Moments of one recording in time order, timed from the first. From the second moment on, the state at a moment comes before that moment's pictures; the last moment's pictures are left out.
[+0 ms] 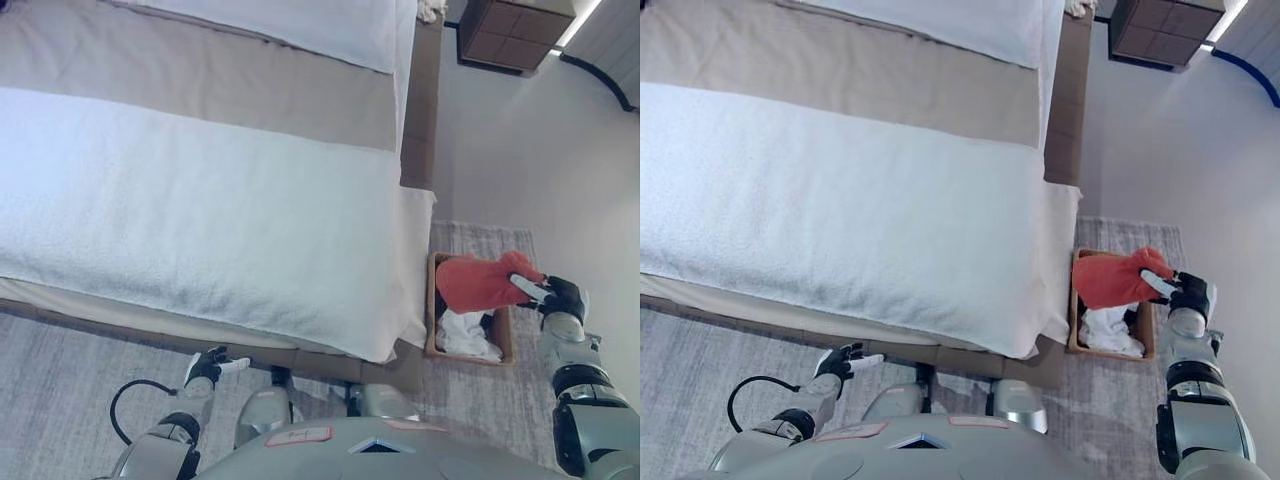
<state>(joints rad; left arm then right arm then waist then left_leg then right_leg) -0.04 0.28 -0.21 1.22 -0.16 -0.02 0.13 -0.19 -0.57 -0.09 1.03 0.32 0.00 -0.21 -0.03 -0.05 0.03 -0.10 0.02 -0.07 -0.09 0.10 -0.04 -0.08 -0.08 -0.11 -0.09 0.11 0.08</state>
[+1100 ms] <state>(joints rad) 0.00 0.26 -0.24 1.25 -0.16 0.00 0.11 -0.31 -0.74 -0.21 1.43 0.63 0.02 -0.18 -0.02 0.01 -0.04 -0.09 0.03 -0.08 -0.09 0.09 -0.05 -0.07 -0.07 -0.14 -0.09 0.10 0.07</state>
